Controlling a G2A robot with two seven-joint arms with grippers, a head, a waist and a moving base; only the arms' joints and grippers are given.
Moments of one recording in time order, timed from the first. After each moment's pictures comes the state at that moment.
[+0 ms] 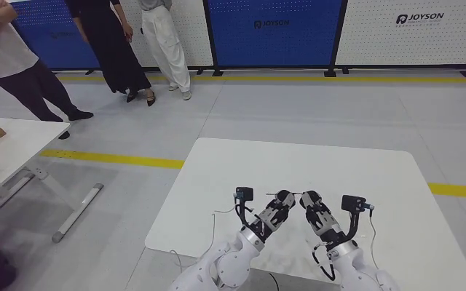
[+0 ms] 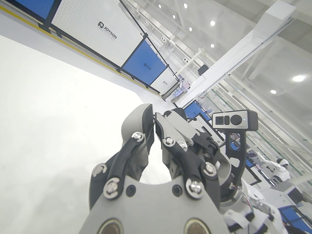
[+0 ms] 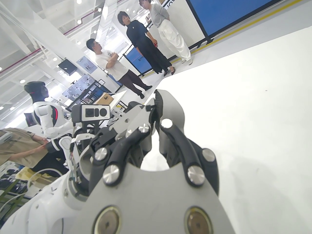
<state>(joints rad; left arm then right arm) 1.48 -1.32 -0.93 -1.64 0.46 -0.19 0.18 -1.63 -1.28 1.19 -1.88 -0.64 -0.08 0.14</state>
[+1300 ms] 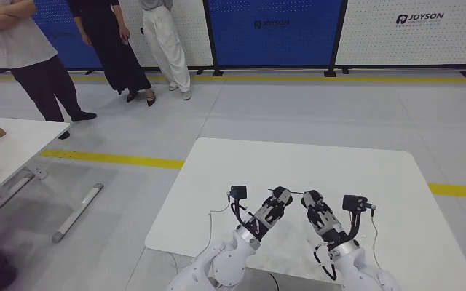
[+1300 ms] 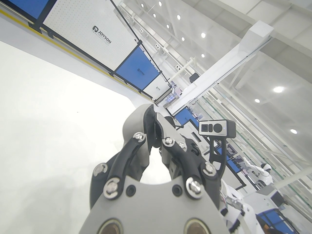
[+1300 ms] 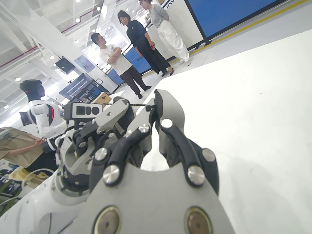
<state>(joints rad) 1.51 -1.32 -0.97 -1.68 0.40 -0.24 0.18 -1.63 -1.28 1.20 -1.88 -0.65 -0.09 0.14</state>
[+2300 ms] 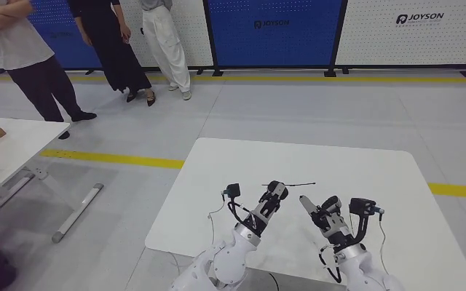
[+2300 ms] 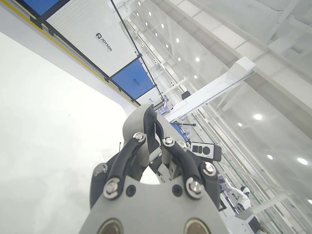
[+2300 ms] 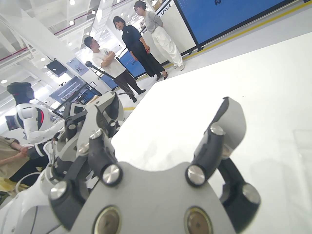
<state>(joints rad) 1.51 -1.33 -0.97 -1.69 0.24 -0.23 0.24 -1.66 -1.27 1.24 -1.90 -0.69 -0.08 0.11</state>
